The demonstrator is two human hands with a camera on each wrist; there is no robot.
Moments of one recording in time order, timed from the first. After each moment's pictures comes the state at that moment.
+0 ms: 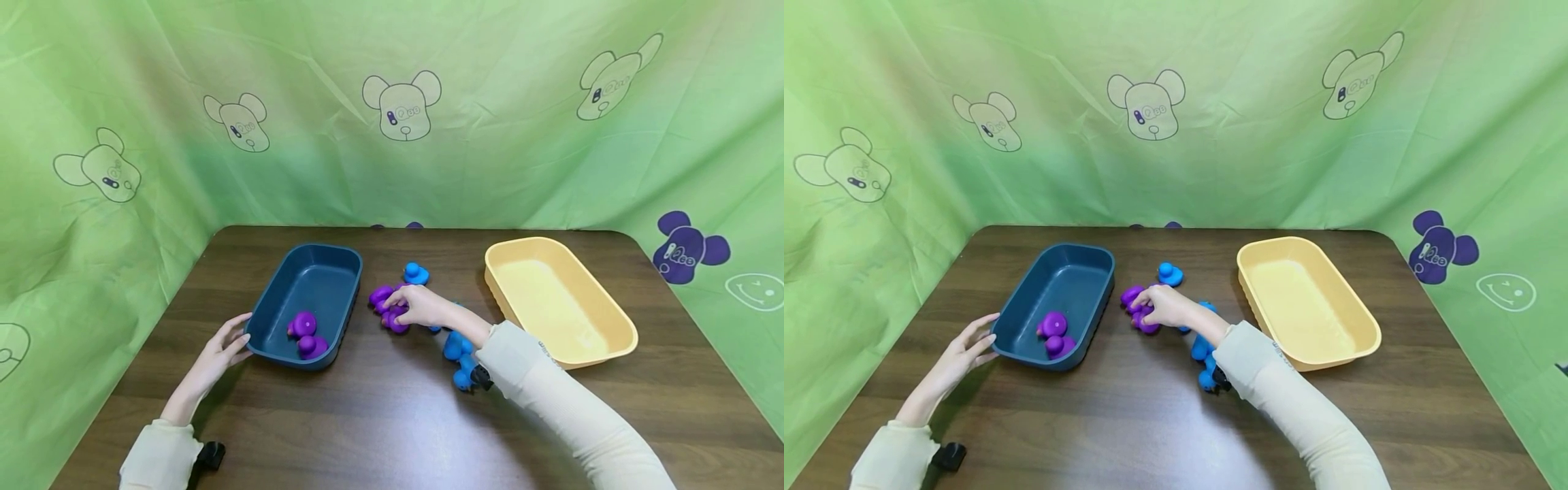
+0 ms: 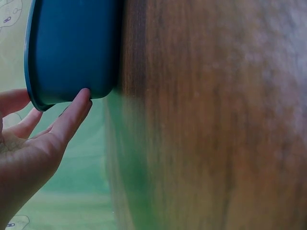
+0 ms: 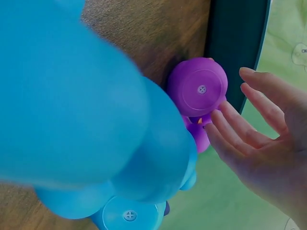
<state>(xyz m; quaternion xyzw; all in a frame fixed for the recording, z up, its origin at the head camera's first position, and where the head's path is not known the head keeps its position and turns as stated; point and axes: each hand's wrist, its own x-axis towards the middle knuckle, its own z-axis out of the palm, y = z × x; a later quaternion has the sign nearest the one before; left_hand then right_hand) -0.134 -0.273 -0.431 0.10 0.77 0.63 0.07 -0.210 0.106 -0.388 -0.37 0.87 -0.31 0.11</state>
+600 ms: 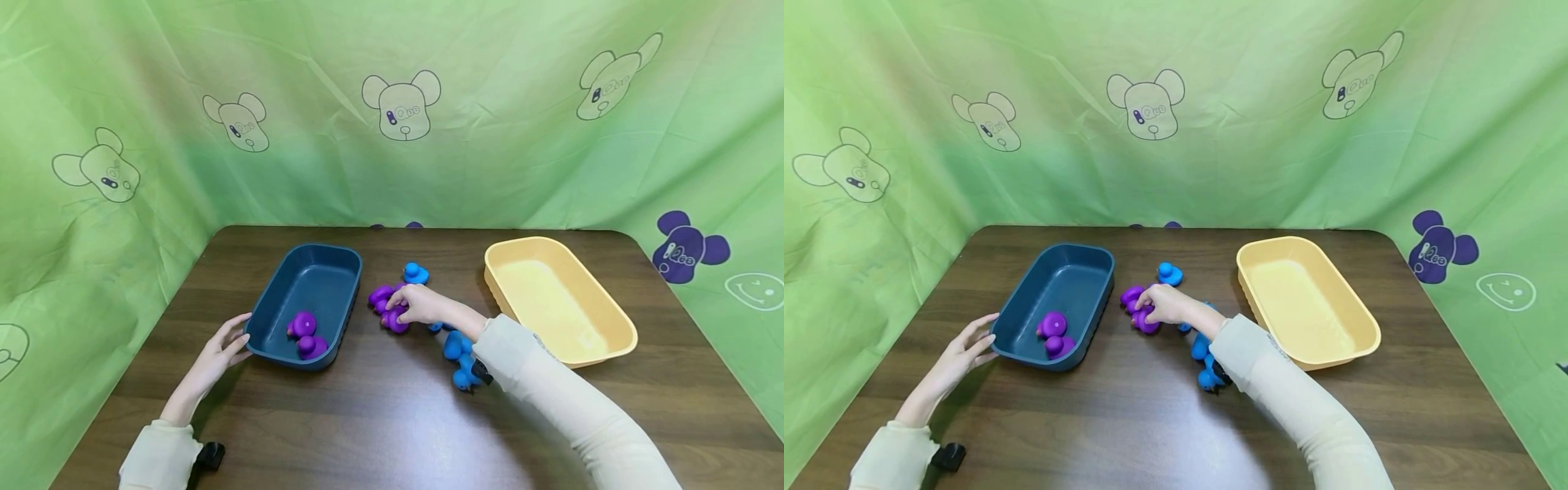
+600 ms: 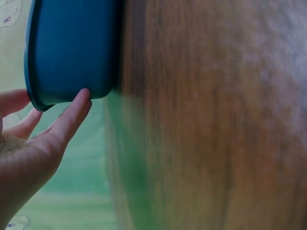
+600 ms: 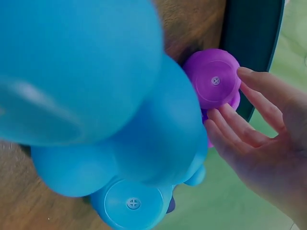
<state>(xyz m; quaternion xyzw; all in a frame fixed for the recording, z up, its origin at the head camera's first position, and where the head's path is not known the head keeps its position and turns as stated) -0.137 -0.276 -0.434 0.10 0.77 0.62 0.07 -0.218 0.107 -0.389 -0.36 0.89 -0.26 0.13</state>
